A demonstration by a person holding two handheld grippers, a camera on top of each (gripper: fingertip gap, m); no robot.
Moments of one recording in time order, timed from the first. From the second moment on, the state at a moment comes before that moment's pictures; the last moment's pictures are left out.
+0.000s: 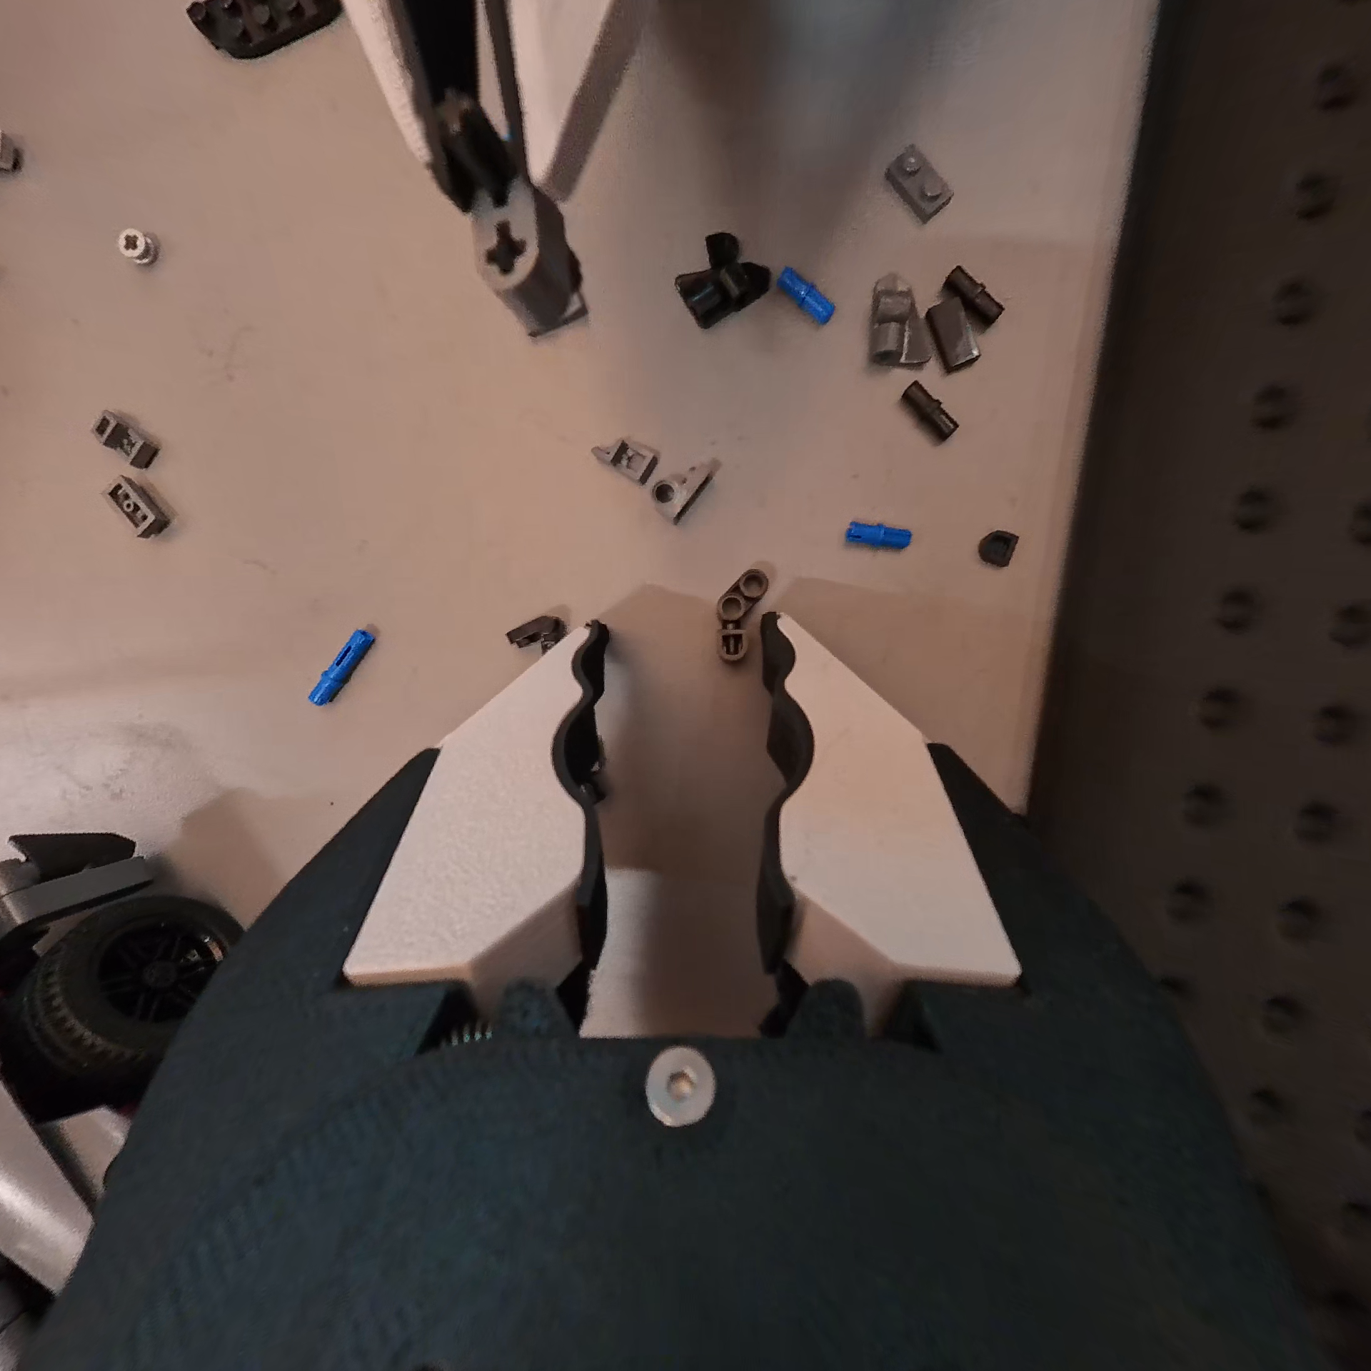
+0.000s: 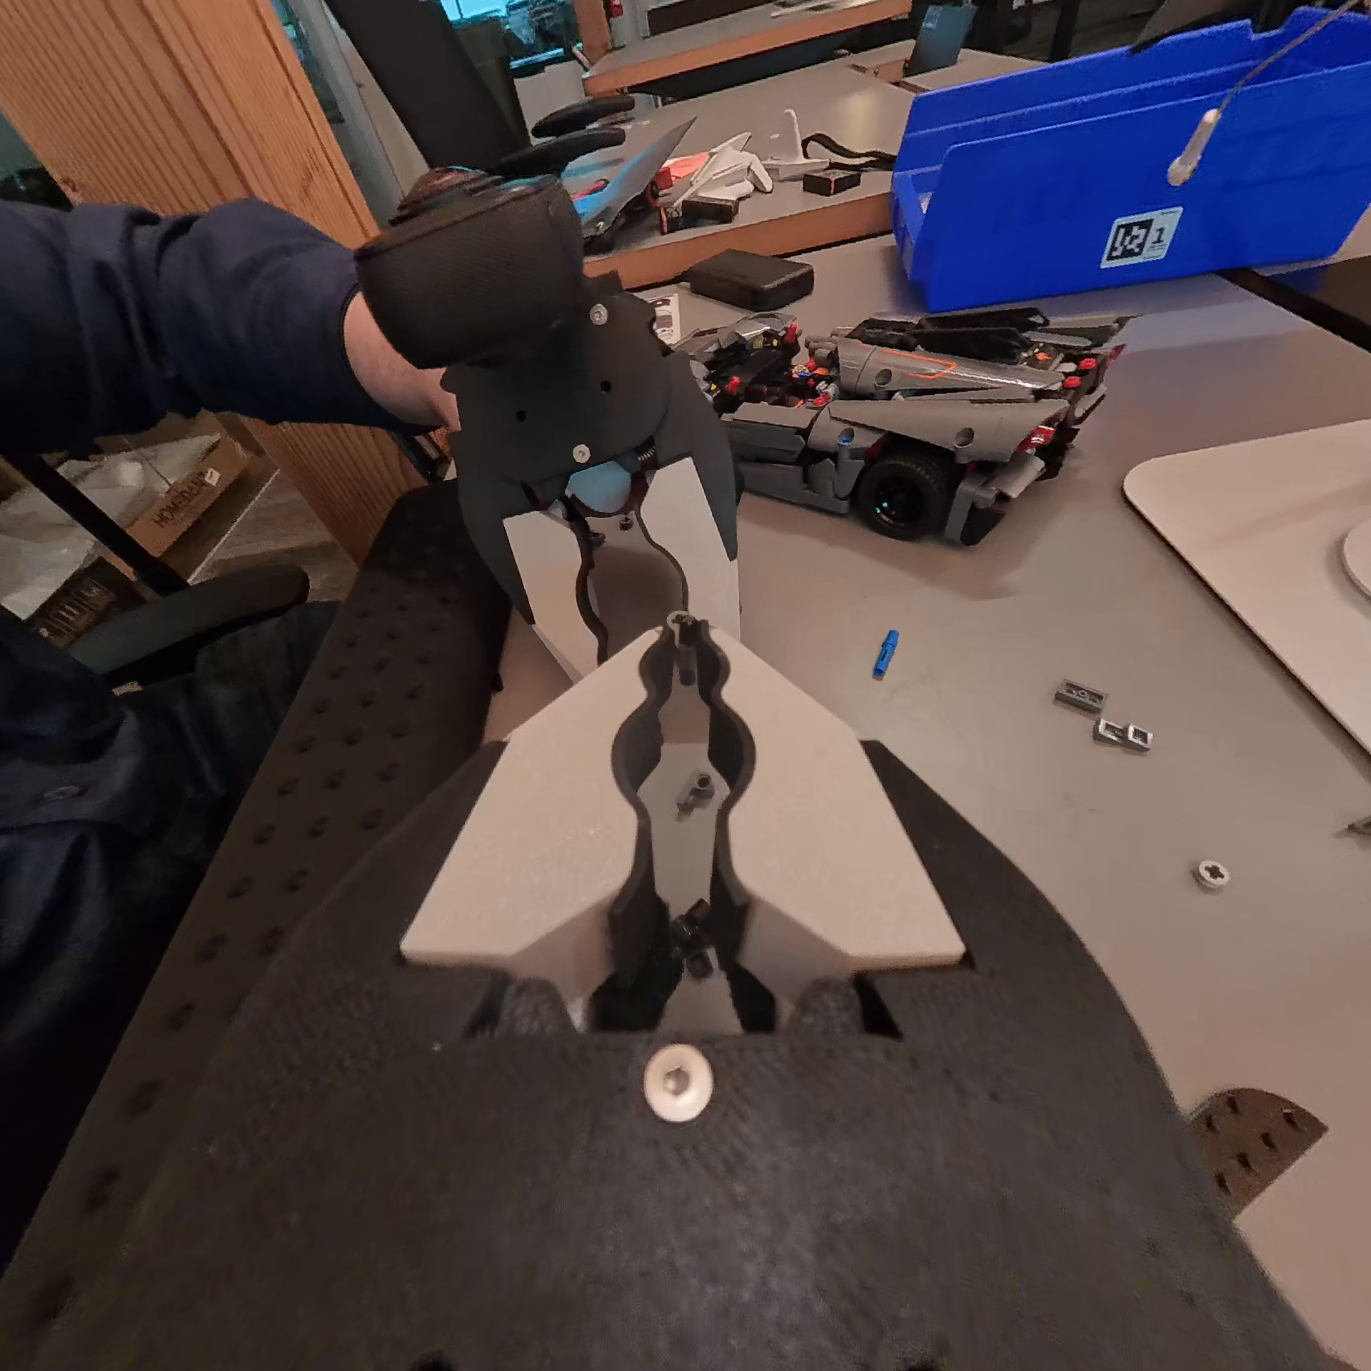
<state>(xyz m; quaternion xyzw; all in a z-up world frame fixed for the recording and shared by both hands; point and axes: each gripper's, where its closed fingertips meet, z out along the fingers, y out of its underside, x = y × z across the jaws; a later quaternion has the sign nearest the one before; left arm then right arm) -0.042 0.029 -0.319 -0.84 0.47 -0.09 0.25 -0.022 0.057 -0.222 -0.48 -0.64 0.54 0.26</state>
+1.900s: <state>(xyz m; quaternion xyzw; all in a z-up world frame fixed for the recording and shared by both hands) -0.039 0.021 -0.320 -0.85 0.47 -0.09 0.23 -0.023 0.049 -0.248 -0.50 -0.68 0.48 0.24</state>
